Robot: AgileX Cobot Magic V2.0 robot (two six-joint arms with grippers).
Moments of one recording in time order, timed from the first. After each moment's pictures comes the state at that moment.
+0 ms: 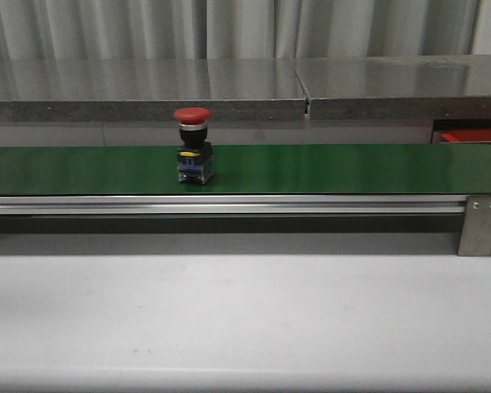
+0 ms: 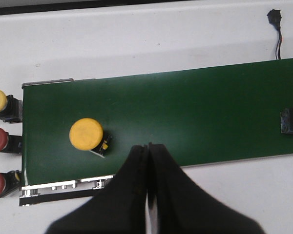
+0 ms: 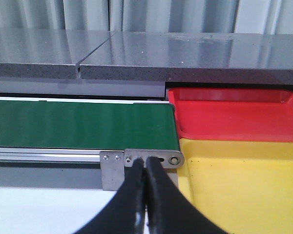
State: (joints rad) left arm -0.01 1.45 -1.59 -0.14 1.12 0.09; right arm -0.02 -0.01 0.03 -0.08 0.08 0.14
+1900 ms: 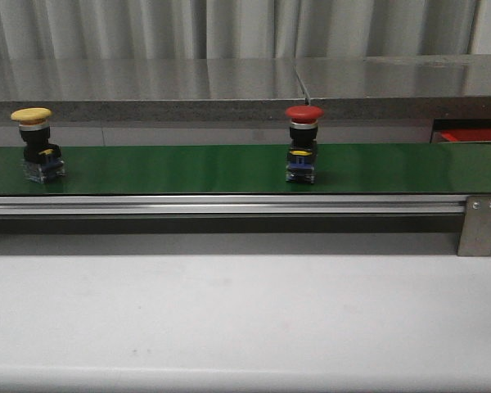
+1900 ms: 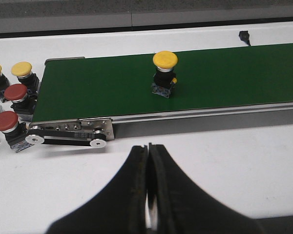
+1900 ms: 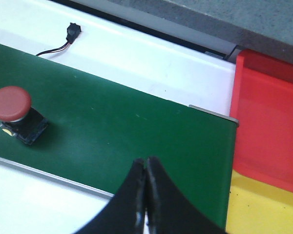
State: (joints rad) left arm -0.01 0.53 -0.77 -0.15 0.86 0.10; right arm 0.27 1.26 -1.14 -0.20 0.64 0.14
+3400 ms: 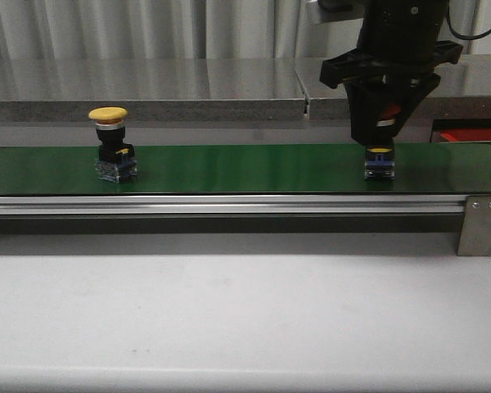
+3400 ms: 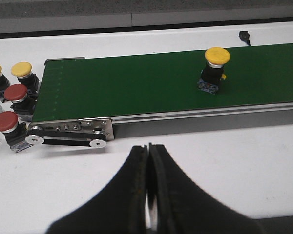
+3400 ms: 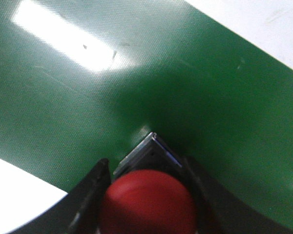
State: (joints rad) left arm -0.01 0.53 -0.77 -0.15 0.86 0.10; right arm 0.28 1.93 -1.67 0.02 1.04 -0.13
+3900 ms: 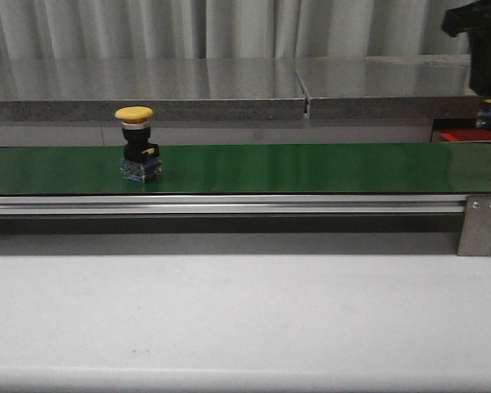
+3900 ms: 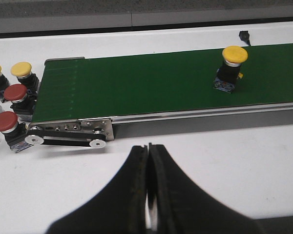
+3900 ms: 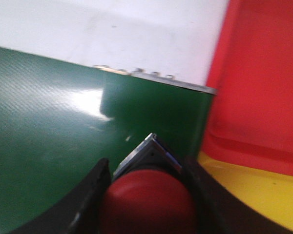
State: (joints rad) left arm -0.01 0.53 -0.77 -0.15 0.86 0.10; right arm -0.05 1.85 -1.67 0.02 0.99 -0.13
